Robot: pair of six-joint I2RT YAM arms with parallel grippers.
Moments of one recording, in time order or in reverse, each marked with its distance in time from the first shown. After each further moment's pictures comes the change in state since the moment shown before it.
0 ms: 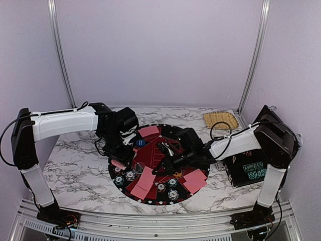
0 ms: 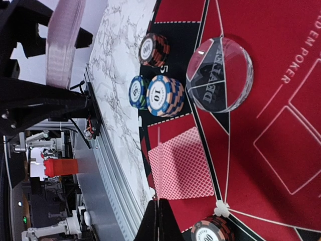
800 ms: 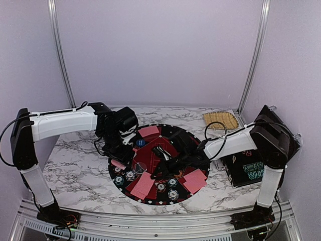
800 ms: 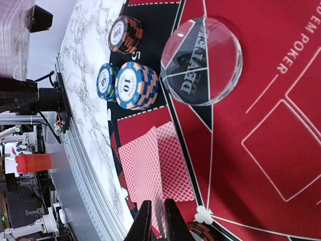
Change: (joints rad) left arm 0.000 -0.008 -0.002 0.000 0.001 0.000; right arm 0.065 0.051 0.085 -0.174 0.114 -0.125
